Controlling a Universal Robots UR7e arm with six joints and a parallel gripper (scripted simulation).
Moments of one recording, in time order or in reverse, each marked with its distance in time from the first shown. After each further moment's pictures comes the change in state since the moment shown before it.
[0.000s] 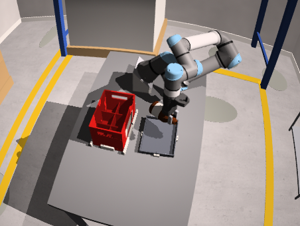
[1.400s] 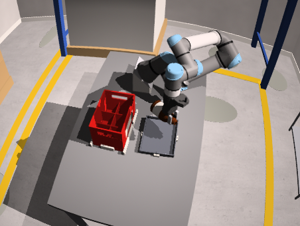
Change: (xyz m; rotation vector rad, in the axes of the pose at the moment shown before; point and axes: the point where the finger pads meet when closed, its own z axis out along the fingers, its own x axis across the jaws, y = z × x) arm 0.000 0.000 0.000 0.001 -0.001 0.090
